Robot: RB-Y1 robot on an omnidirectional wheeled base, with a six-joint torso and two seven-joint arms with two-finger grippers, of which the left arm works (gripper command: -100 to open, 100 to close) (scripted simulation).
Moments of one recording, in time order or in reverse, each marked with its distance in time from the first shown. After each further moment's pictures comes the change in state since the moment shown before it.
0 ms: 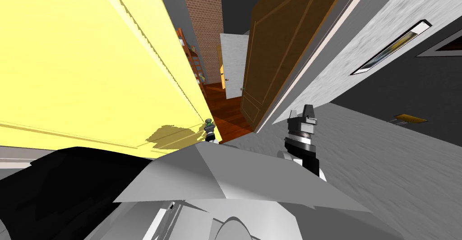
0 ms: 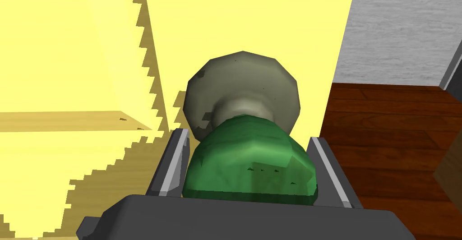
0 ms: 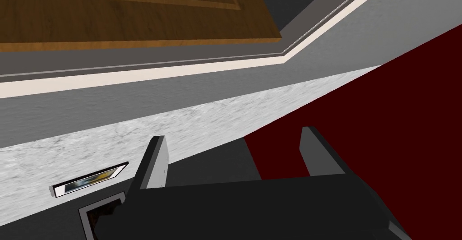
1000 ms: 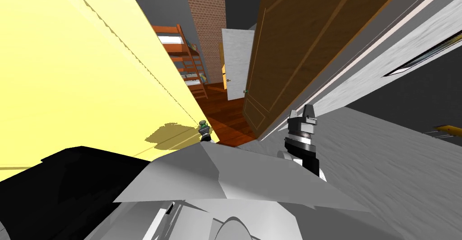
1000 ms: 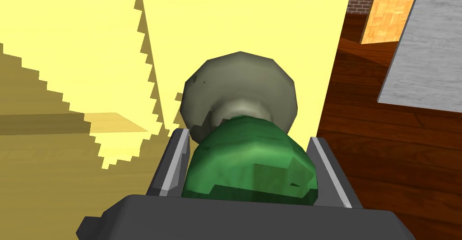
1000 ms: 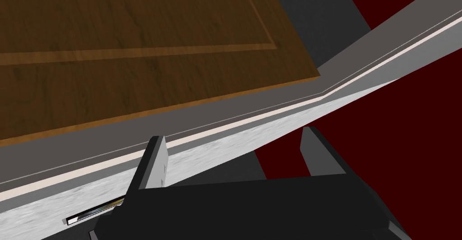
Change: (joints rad) arm 0.055 0.029 0.065 -0.047 0.061 -0.009 0.010
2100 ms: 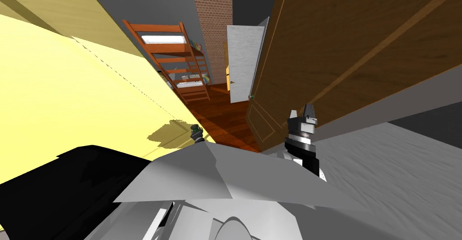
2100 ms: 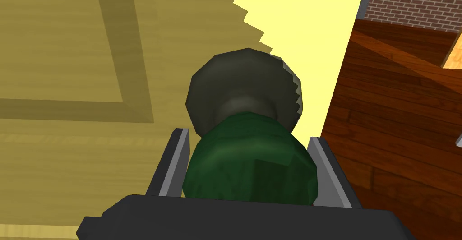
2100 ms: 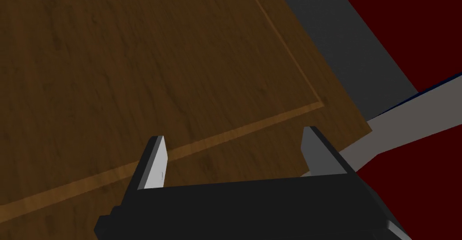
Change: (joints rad) arm 0.099 0.017 0.088 -0.059 0.081 -0.008 0.030
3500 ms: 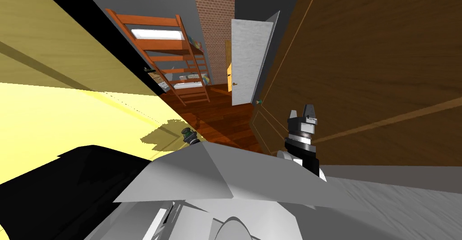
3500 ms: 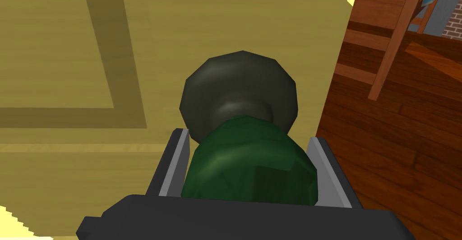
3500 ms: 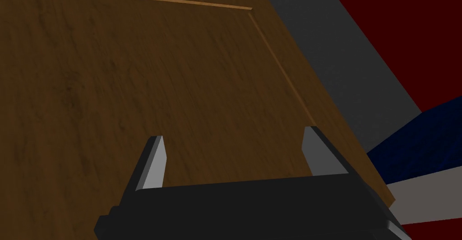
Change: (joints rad) arm 0.006 -0.028 0.157 -0.024 0.067 -0.013 -0.062
